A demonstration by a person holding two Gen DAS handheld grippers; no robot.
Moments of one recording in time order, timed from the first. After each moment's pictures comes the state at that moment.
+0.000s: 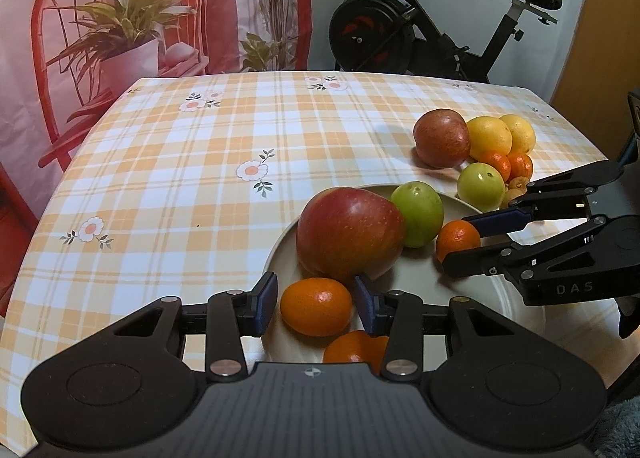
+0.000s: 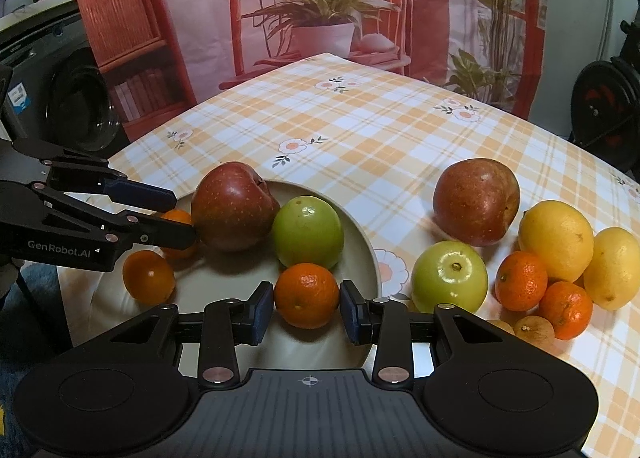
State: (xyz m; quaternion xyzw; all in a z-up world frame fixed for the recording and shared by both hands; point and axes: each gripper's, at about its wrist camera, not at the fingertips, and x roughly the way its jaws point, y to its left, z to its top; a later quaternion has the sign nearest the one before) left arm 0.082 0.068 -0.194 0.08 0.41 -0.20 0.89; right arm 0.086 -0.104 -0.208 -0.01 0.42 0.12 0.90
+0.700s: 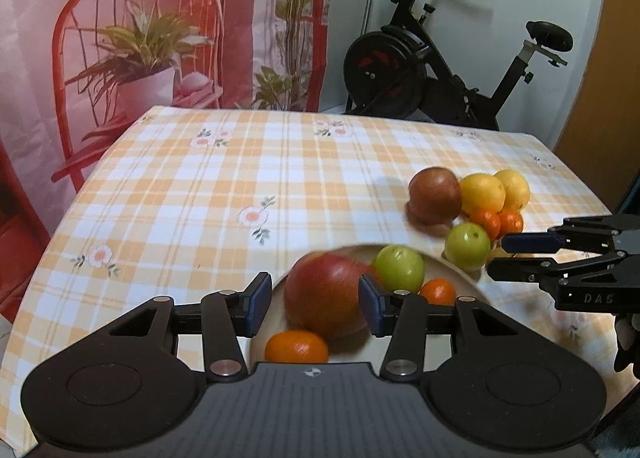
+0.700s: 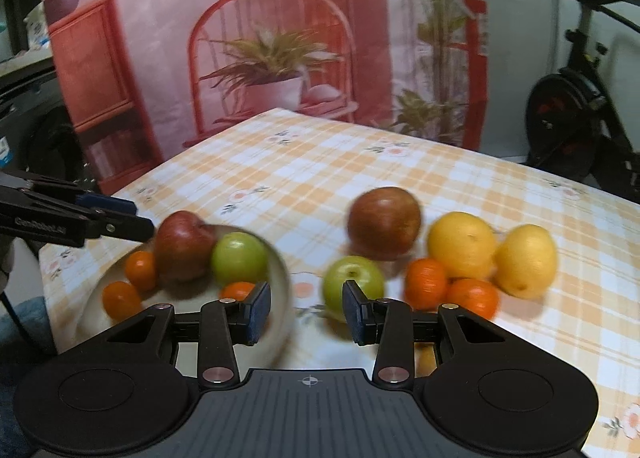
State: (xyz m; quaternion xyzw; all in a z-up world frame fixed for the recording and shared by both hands) left arm 0.081 0.054 -0.165 0.04 0.37 -0.18 0.91; right arm 0.048 -0.163 -0.186 0.03 0.34 0.07 0.94
